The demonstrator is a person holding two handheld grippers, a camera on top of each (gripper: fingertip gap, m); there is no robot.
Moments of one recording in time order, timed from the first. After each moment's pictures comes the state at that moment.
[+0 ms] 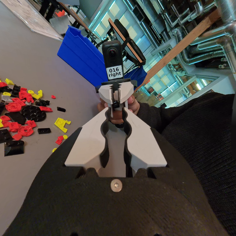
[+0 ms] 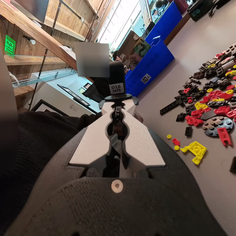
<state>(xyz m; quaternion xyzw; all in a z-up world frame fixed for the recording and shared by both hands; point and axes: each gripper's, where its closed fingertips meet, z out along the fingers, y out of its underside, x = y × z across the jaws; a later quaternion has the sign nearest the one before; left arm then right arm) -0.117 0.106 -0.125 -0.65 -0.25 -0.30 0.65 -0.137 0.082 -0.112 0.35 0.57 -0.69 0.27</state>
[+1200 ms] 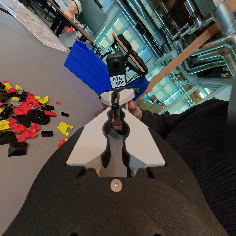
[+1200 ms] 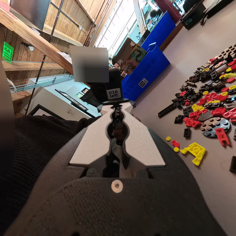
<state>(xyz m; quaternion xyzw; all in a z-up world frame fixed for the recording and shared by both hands) -0.123 0.106 -0.120 -0.63 -0.27 -0.28 0.67 -0.141 0.083 -0.111 0.37 0.56 -0.70 0.25</state>
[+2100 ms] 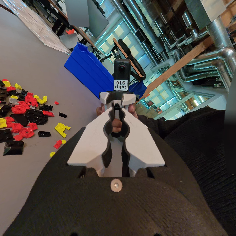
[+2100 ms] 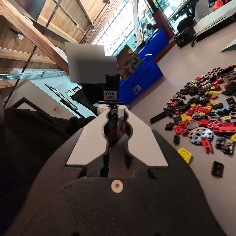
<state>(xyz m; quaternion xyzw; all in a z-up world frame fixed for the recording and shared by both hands) -0.127 0.104 -0.114 -0.61 -0.29 -0.30 0.67 -0.145 0.088 -0.108 0.35 0.58 -0.72 0.18</state>
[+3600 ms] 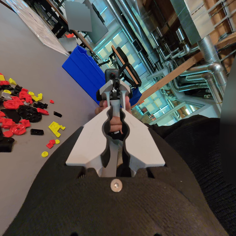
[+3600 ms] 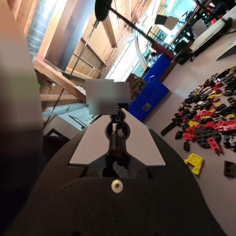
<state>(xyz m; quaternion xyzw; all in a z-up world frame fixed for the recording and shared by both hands) -0.127 0.104 -0.111 -0.58 -0.31 -0.32 0.68 -0.160 0.115 -0.088 0.39 0.45 -0.77 0.24</state>
